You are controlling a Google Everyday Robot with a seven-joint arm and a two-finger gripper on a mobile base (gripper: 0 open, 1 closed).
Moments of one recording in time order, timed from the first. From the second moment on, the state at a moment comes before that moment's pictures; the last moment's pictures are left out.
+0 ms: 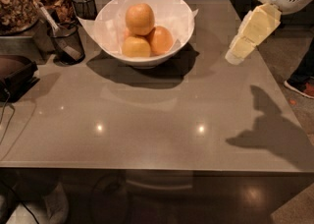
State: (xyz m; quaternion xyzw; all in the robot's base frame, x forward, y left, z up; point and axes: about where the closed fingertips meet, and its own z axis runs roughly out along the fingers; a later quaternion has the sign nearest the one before) arm 0.540 -0.185 1.010 -0.51 0.82 0.00 0.25
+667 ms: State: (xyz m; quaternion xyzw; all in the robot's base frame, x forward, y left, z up) arm 0.592 -0.141 0.999 -0.47 0.80 0.11 0.34
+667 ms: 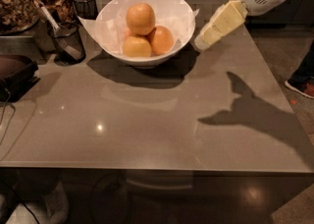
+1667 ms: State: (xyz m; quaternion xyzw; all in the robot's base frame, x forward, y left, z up) arm 0.636 -0.104 1.009 -0.48 0.77 0.16 0.39
